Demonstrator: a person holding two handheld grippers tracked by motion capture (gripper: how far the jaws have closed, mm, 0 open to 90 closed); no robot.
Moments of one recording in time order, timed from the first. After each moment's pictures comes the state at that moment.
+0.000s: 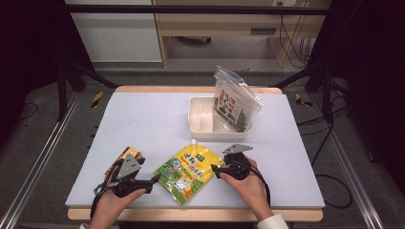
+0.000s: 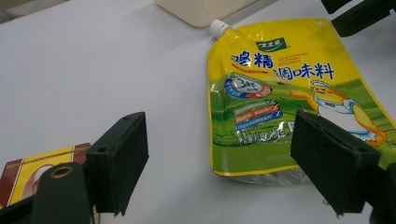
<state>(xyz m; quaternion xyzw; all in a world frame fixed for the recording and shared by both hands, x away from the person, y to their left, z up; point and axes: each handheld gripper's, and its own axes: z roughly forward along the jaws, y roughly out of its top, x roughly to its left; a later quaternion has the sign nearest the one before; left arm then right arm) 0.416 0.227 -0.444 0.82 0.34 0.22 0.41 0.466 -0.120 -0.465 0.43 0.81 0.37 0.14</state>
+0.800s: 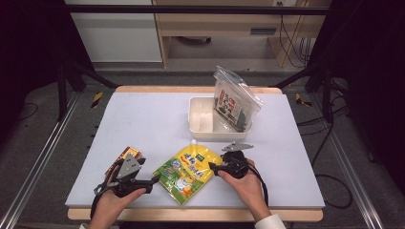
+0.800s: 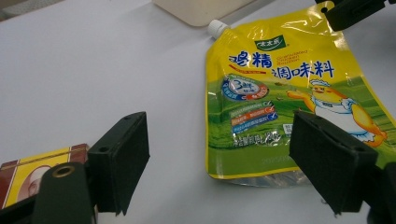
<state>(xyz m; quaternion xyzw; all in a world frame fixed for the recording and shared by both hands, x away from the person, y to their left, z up) 0.417 0.227 -0.444 0.82 0.34 0.21 0.41 0.467 -0.115 -0.461 0.45 0.79 0.40 0.12</state>
